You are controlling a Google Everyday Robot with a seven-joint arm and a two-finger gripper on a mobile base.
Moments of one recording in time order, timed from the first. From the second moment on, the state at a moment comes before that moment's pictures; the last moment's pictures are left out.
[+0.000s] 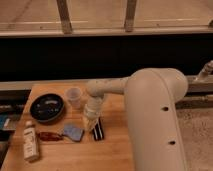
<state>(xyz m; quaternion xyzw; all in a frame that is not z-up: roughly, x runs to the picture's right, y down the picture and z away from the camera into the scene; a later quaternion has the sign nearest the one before) -0.084 0.226 0.811 -0.53 0.16 0.47 0.69</state>
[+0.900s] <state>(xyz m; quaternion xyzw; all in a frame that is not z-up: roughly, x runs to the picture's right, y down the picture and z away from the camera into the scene) 0.012 0.202 0.827 -0.46 0.16 0.57 0.66</state>
